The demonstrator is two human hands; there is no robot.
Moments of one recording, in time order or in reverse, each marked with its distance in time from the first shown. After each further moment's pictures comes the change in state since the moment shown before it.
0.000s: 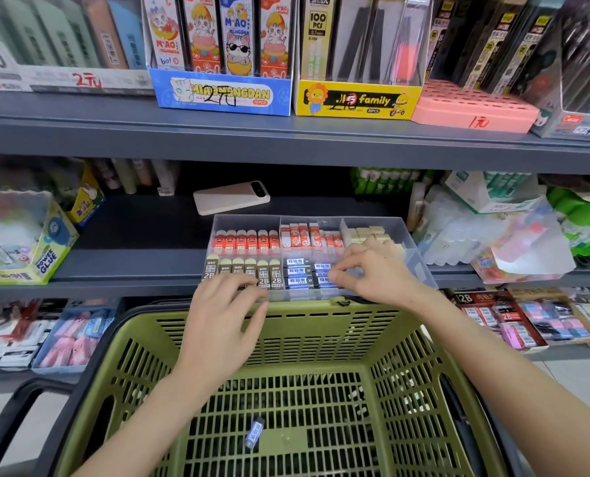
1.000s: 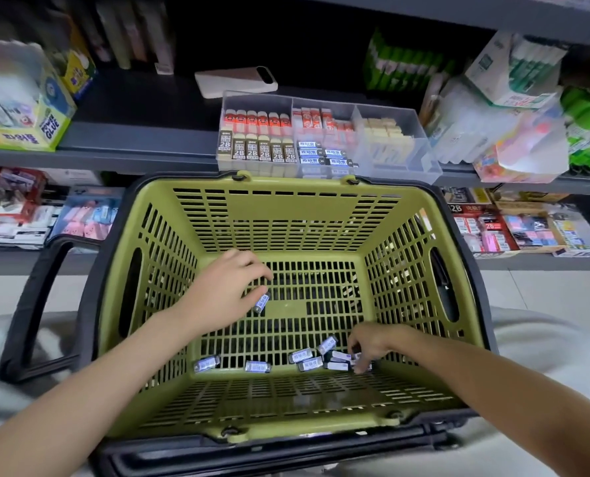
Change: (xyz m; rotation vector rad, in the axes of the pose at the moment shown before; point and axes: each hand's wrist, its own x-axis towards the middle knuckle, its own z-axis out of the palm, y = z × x) left_hand -0.113 -0.005 0.001 -0.144 -0.610 -0.036; right_hand -0.178 0.012 0.191 0.006 -1.149 0.270
